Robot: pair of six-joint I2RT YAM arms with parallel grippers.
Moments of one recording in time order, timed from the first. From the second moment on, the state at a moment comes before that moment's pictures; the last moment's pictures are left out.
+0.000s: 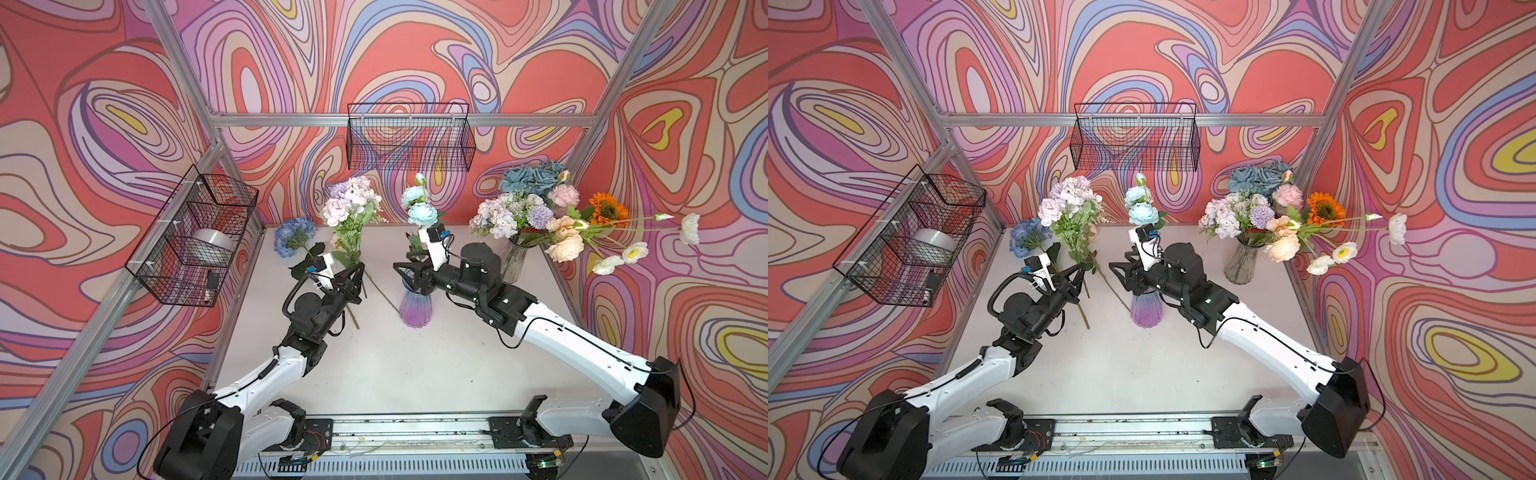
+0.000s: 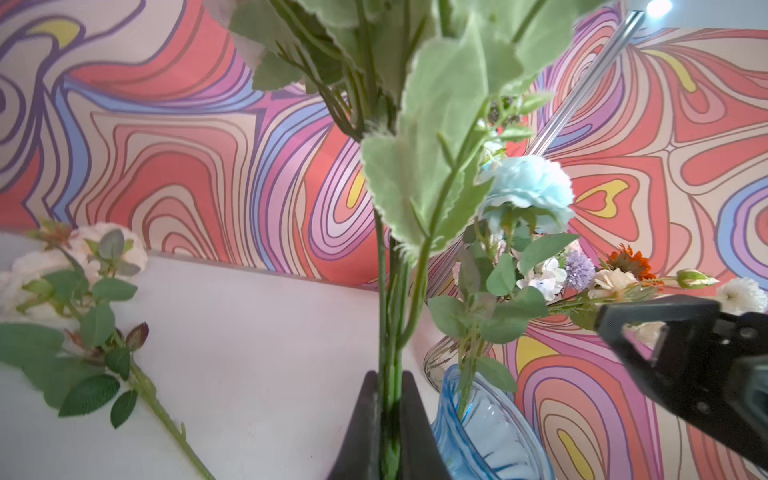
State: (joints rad) left arm -0.44 1.08 0.47 0.78 0.11 -0.58; right arm 0.75 1.34 1.18 -0.01 -0.23 0.24
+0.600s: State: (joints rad) left arm -0.59 1.06 0.57 0.66 0.17 -0.37; right arm 0.77 1.43 1.21 0.14 -0.34 0.32
